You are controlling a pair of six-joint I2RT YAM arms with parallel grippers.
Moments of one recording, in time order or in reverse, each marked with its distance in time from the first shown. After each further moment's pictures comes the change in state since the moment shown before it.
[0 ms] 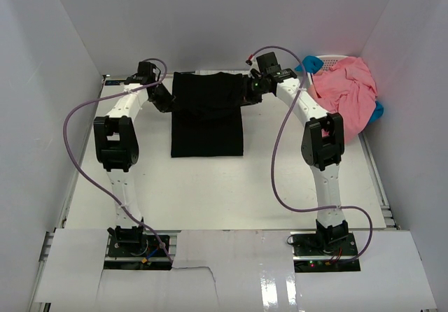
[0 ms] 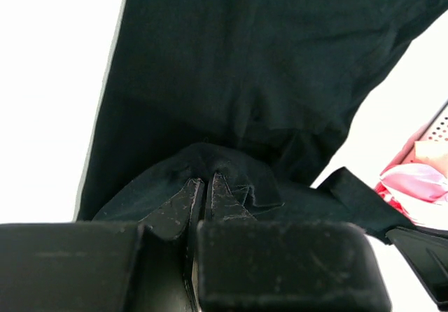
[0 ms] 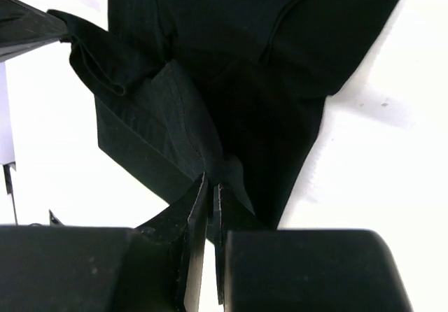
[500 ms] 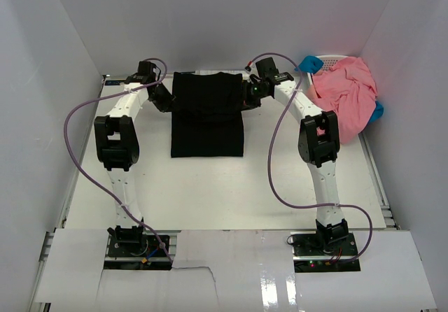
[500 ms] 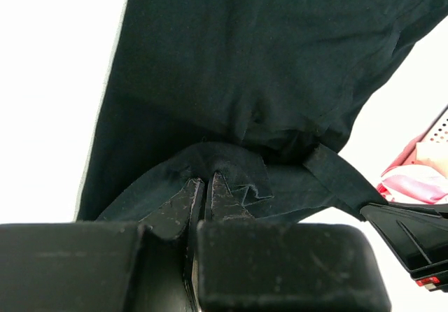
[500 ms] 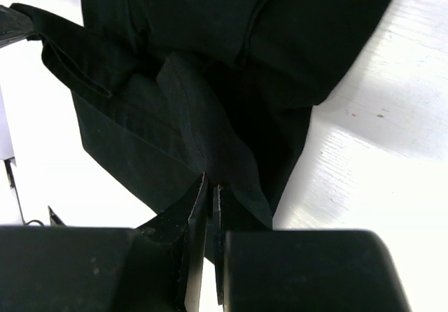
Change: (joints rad) left arm 0.000 0.030 0.029 -0.017 0.000 0.001; right arm -0.018 0.095 0.028 0.006 -0.046 -0.003
